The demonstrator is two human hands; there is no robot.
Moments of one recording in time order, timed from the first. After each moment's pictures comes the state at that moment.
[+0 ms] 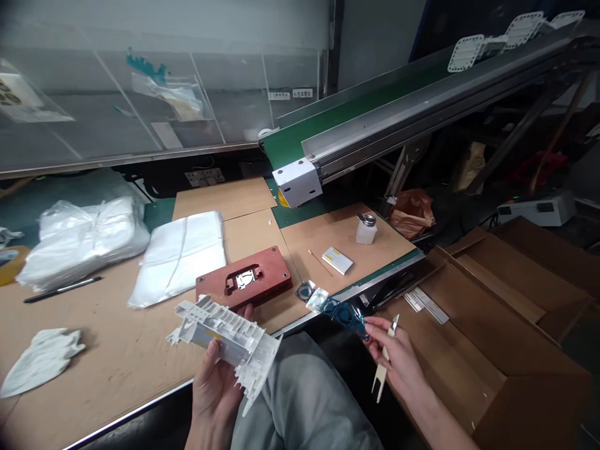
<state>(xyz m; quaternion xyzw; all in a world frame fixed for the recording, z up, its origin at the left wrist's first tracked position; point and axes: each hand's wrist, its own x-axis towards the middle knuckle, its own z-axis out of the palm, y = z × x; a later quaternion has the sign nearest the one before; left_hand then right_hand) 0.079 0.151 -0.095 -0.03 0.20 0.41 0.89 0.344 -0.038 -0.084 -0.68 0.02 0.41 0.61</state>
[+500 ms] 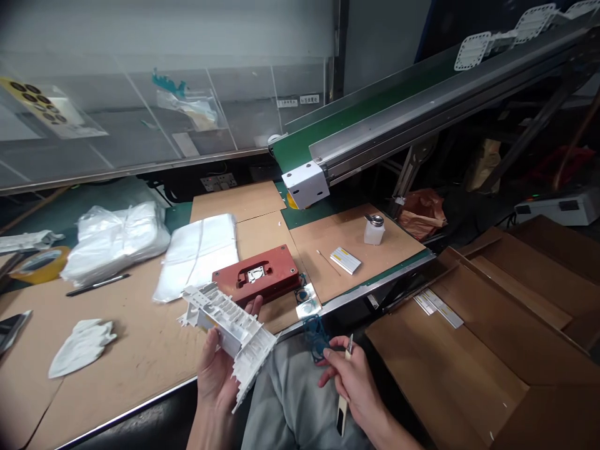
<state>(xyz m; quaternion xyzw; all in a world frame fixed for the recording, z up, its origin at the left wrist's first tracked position) 0.078 0.159 -0.060 0.03 0.26 0.38 0.89 0.244 -0.003 -0.103 -0.63 -0.03 0.51 0.59</state>
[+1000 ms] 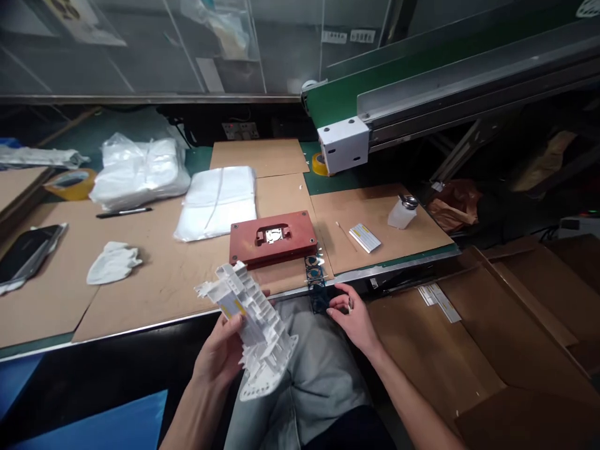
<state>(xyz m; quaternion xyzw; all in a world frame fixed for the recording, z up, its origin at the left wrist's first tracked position) 0.044 0.115 -0.060 0.13 0.40 0.36 0.83 0.288 0.009 -0.121 -0.71 -0.29 0.43 0.49</state>
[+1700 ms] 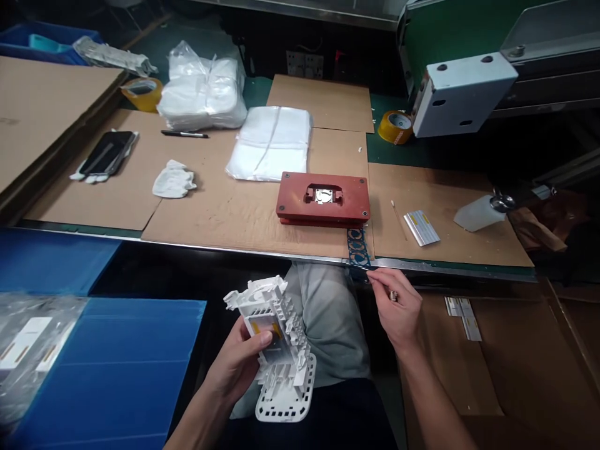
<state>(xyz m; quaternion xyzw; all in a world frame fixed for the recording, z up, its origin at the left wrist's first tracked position) 0.010 0.022 -0.041 0.09 0.51 0.34 0.78 0.291 0.022 -0.077 -0.71 -0.52 0.17 0.45</state>
